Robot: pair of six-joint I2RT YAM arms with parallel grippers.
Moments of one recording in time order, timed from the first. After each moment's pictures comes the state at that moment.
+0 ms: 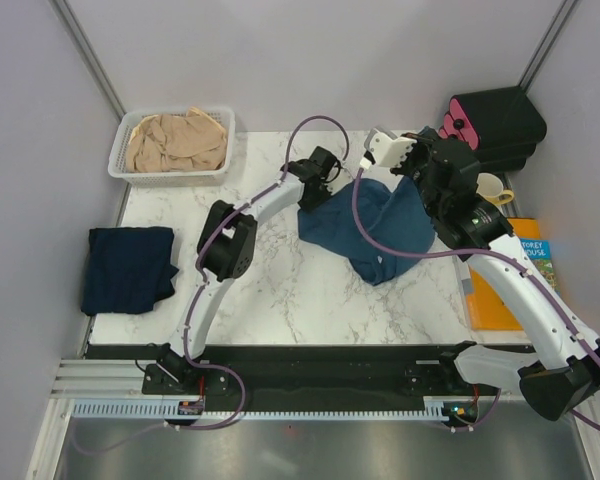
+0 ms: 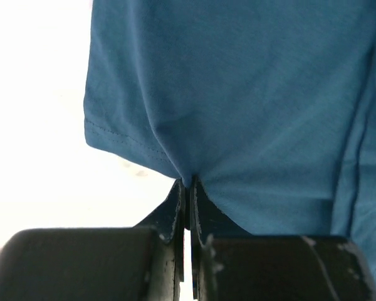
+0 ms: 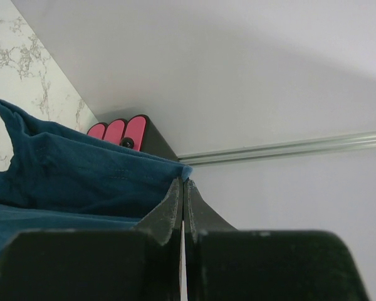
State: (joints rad) left arm -0.61 2.45 2.11 -0.73 -0.12 0.46; right arm 0.49 1.19 1.32 -0.24 0.40 -1.17
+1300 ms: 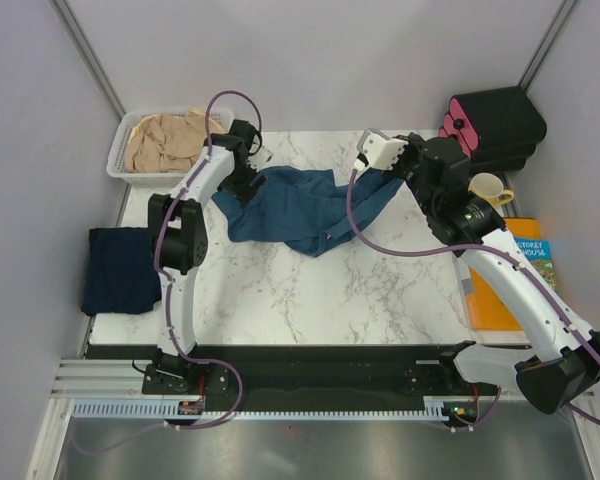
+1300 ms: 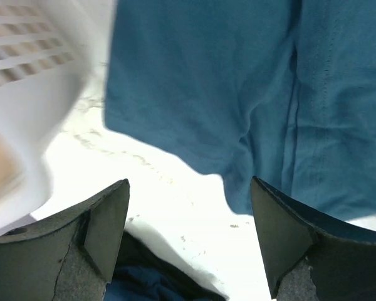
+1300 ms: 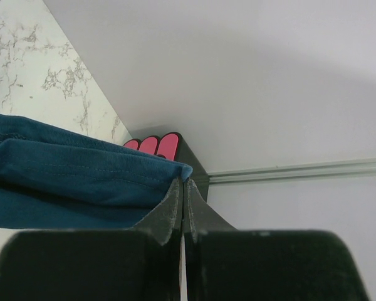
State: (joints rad) left arm -0.25 2.26 2.01 -1.01 -0.18 0.42; right arm 0.49 1.22 1.32 -0.27 0.31 -1.08
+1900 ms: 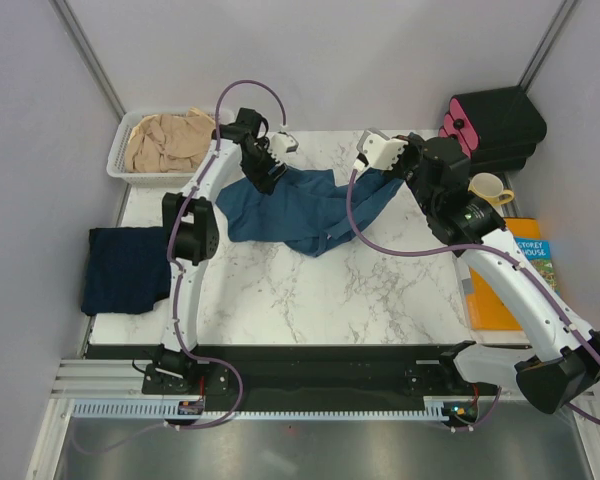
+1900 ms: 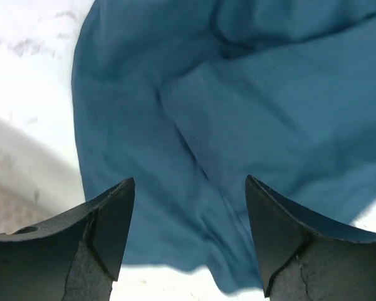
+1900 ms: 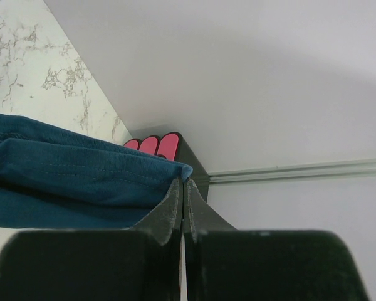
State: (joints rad) left arm -0.26 2.39 2.29 -1.02 0.27 0.67; right arm 0.49 1.22 1.32 -0.27 0.31 -1.09
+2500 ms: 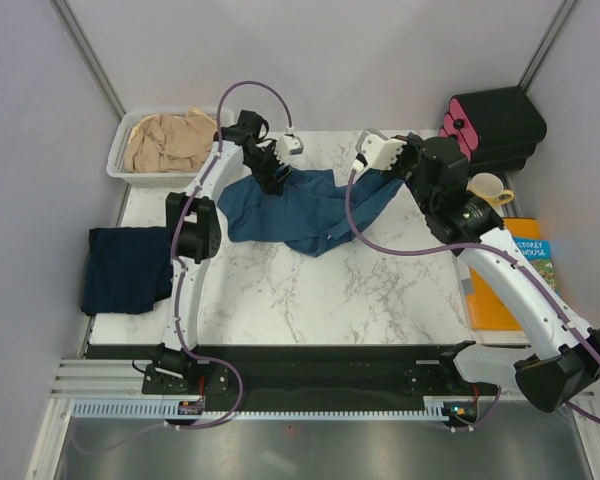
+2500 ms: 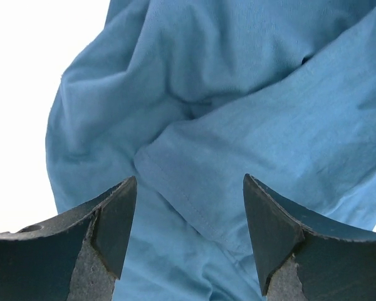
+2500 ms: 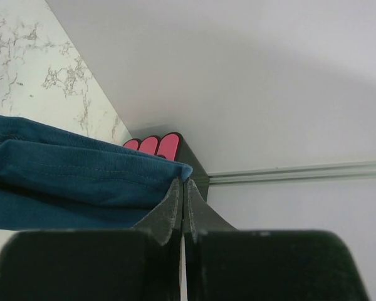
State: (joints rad) left arm -0.26 2.50 2.37 -0.99 0.50 0.82; right arm 0.49 1.23 1.32 -0.26 0.31 -1.09
